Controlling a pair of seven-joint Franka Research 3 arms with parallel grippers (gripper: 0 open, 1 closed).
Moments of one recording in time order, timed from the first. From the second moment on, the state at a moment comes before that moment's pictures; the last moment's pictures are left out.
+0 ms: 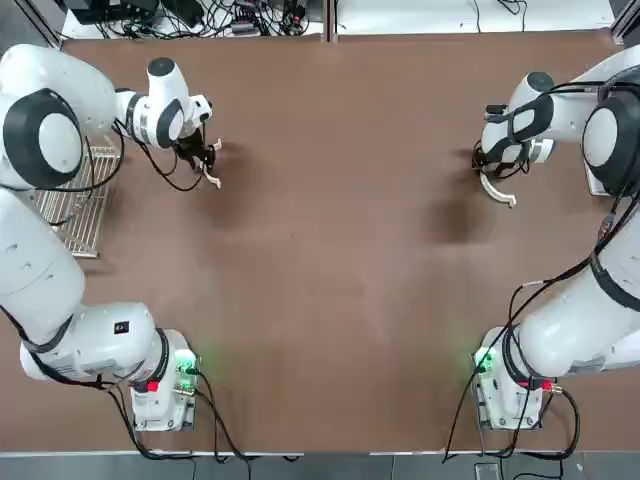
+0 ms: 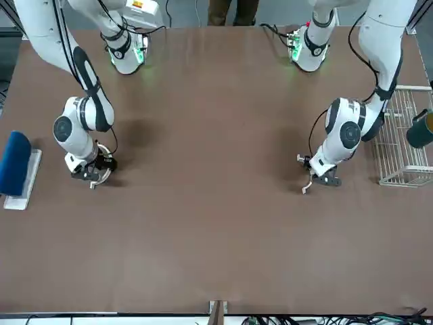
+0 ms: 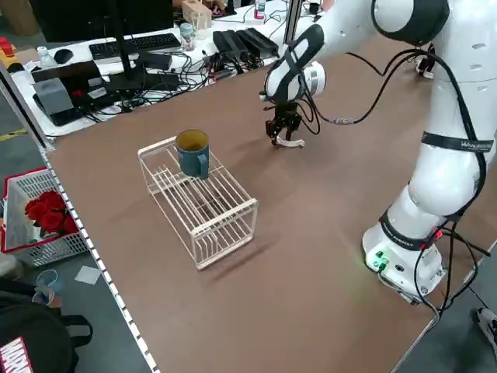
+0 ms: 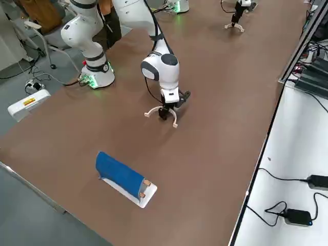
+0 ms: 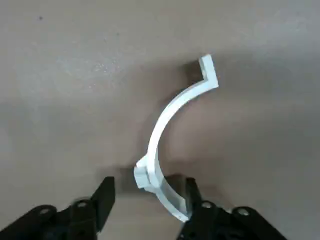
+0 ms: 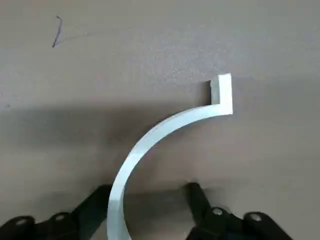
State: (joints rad) left arm 0.11 0.41 -0.23 -2.25 0.24 2.57 -0.12; right arm 0.08 0.38 -0.16 -2.37 0.02 2.75 0.00
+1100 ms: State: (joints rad) left arm 0.05 0.37 -0.51 -1.93 0.24 2.23 -0.69; right arm 0.09 0.36 -0.14 -2.36 0.03 2.68 0.00
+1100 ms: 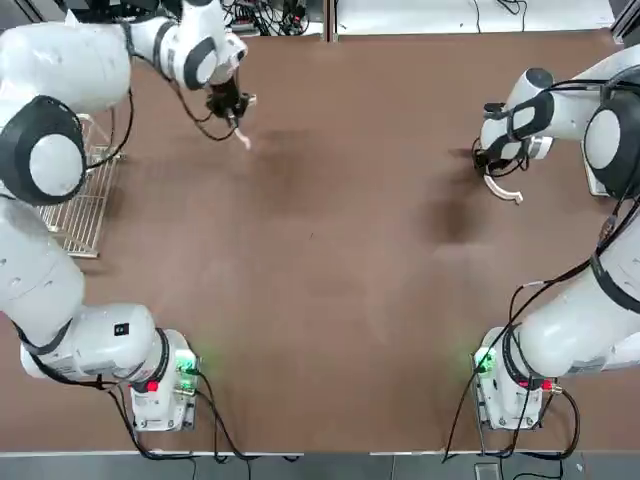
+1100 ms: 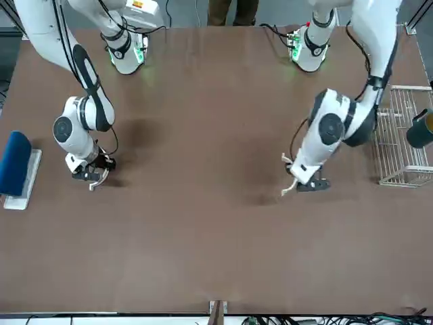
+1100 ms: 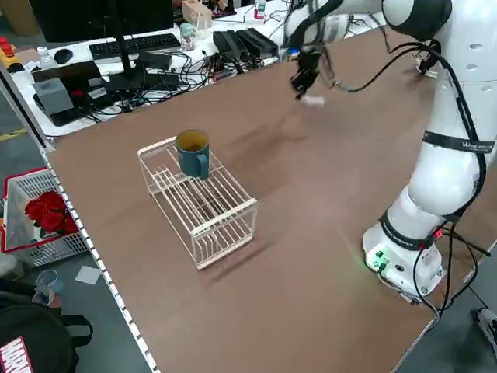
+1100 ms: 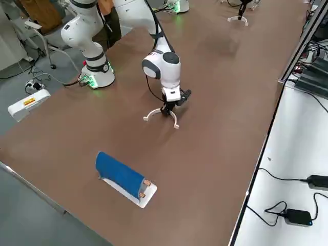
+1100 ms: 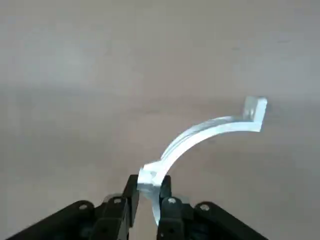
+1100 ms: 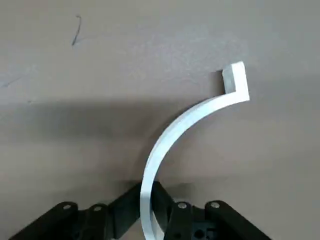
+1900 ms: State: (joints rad) left arm -0.59 0.83 -0.32 -1.43 0.24 2.22 -1.17; right arm 0.13 0.20 -0.13 -2.03 0.05 2.08 0.04
